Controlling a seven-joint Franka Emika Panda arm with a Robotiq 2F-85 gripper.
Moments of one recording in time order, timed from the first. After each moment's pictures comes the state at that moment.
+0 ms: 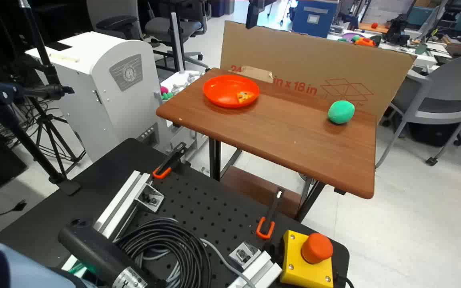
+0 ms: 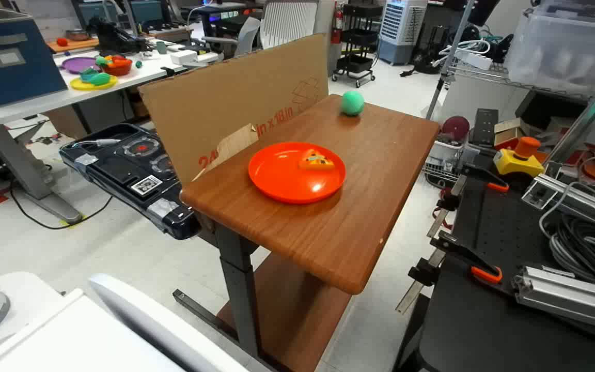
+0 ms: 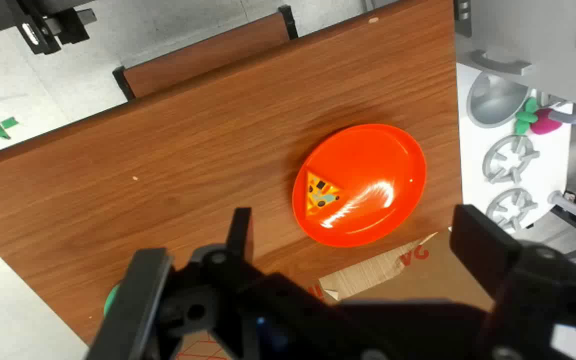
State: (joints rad) arm 0.06 -0.43 0.05 -2.58 0.21 2.36 0.21
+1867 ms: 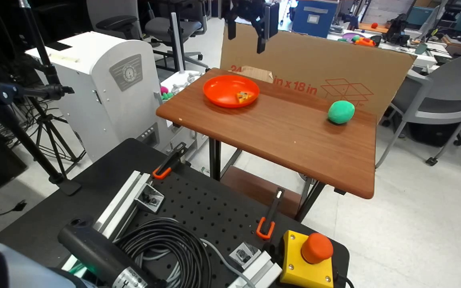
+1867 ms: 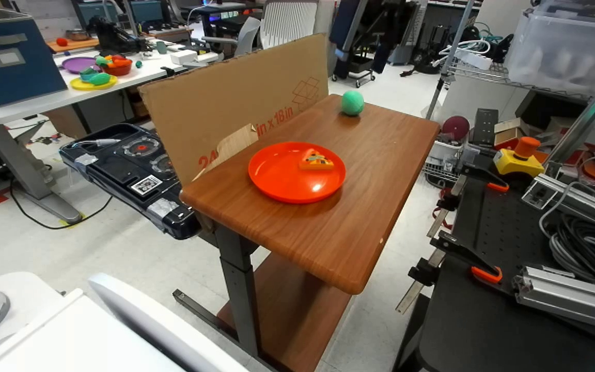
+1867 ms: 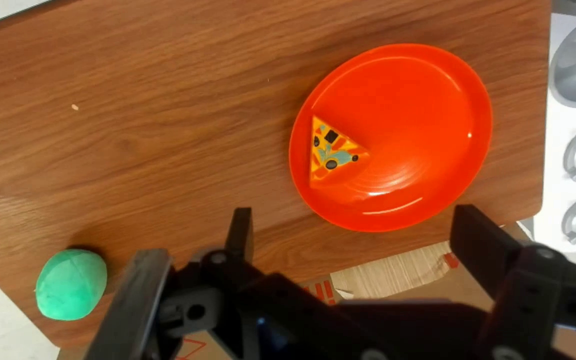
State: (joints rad) arm 0.04 0.09 0.13 -2.25 -0.05 2.52 0.43
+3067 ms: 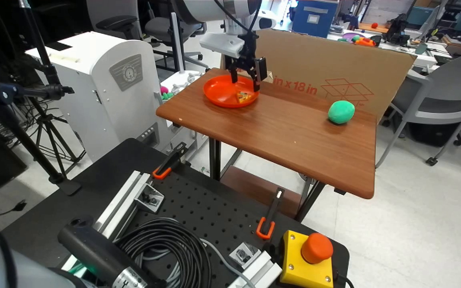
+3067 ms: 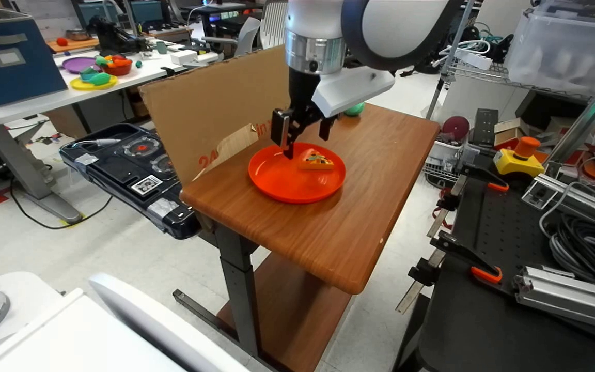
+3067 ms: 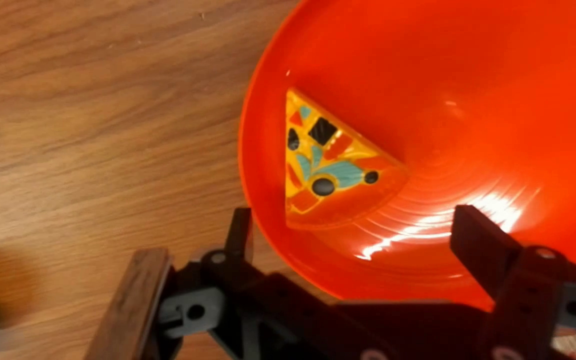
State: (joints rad) arm 0.27 0.60 -0.05 -1.89 -0.26 2.55 0.66
